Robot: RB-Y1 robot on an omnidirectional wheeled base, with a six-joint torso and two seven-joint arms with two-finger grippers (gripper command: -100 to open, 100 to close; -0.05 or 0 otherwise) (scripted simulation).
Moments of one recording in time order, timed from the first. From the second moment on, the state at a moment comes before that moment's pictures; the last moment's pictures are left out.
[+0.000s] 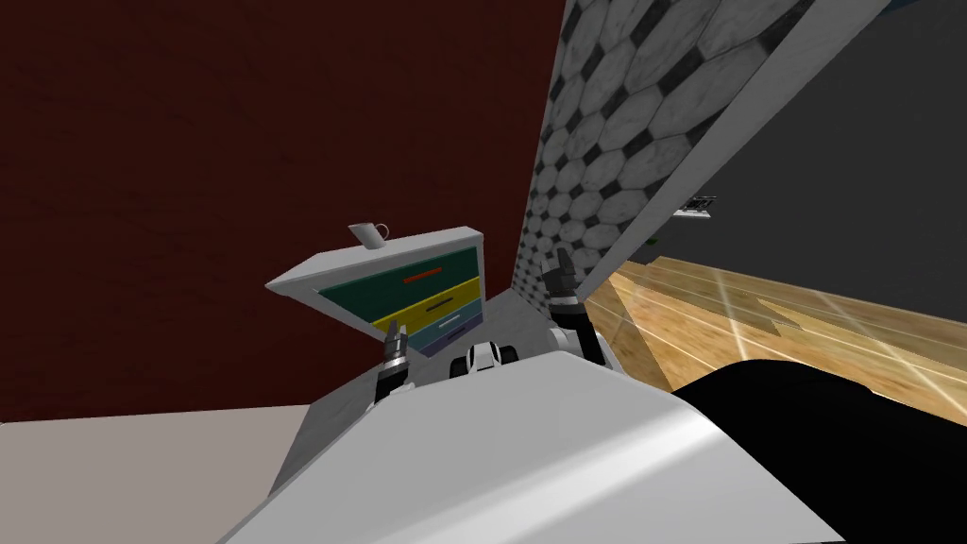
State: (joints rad) left arm 0.34 0.20 0.08 -1.31 0.17 -0.83 -0.10; right arm 0.53 -0.04 -0.05 -2.34 0.05 -0.36 -0.05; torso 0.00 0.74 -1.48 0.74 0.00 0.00
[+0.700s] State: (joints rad) left arm 0.30 0.15 0.09 -1.13 0.19 -0.90 -0.12; right arm 0.53 -0.04 -0.05 -2.34 0.05 -0.36 -0.05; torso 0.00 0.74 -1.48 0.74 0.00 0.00
